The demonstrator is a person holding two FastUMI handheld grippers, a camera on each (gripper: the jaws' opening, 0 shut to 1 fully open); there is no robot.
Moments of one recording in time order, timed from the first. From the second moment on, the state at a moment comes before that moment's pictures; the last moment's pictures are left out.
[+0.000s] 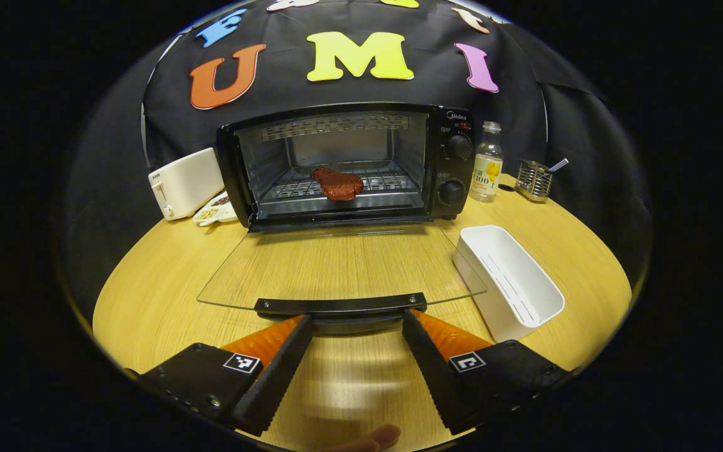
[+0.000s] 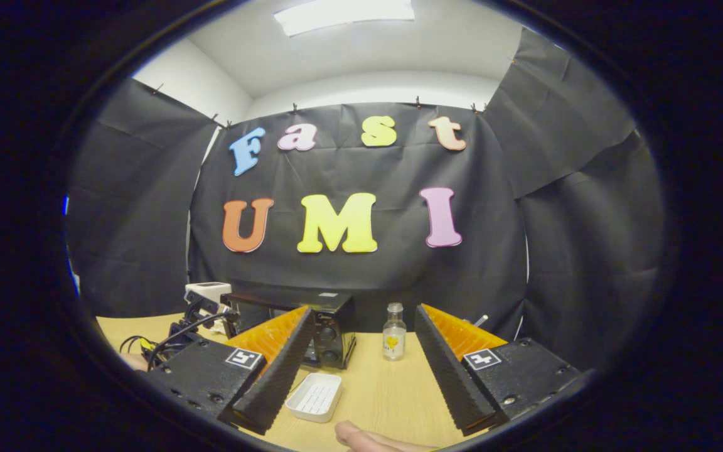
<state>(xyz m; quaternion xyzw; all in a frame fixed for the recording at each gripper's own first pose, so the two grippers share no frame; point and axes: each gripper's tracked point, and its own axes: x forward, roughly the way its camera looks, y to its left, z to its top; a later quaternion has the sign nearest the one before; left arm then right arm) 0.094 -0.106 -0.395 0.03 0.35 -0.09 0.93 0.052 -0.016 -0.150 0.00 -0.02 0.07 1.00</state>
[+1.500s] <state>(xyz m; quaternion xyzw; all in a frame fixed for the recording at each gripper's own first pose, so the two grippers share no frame) 0.204 -0.104 -0.258 0.03 0.18 -0.09 0.98 -0.004 -0.042 -0.093 0.01 -0.02 0.00 1.00</state>
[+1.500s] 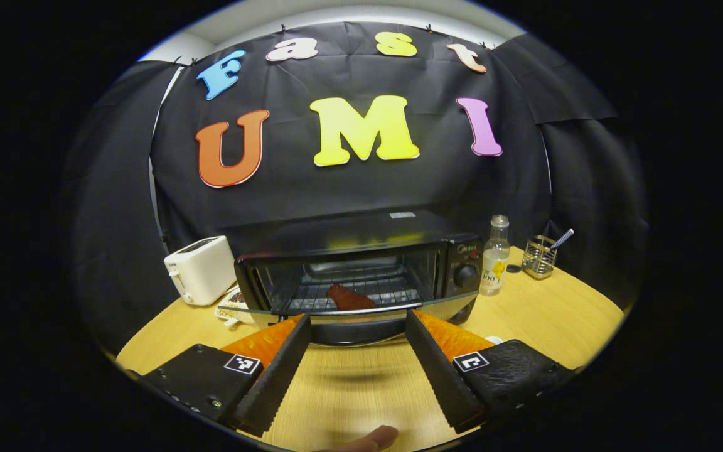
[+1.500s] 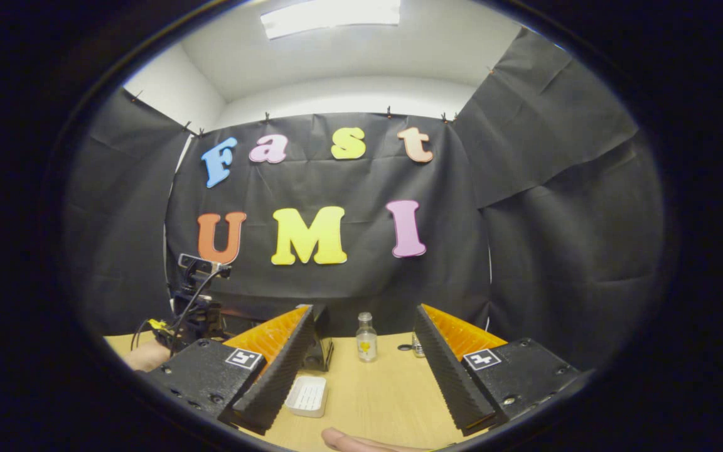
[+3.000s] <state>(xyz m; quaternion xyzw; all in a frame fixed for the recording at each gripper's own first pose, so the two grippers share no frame) -0.061 -0.011 -0.070 -0.02 0.04 -0.08 1.00 -0.065 0.070 -0.045 0.00 -0.02 0.07 1.00</state>
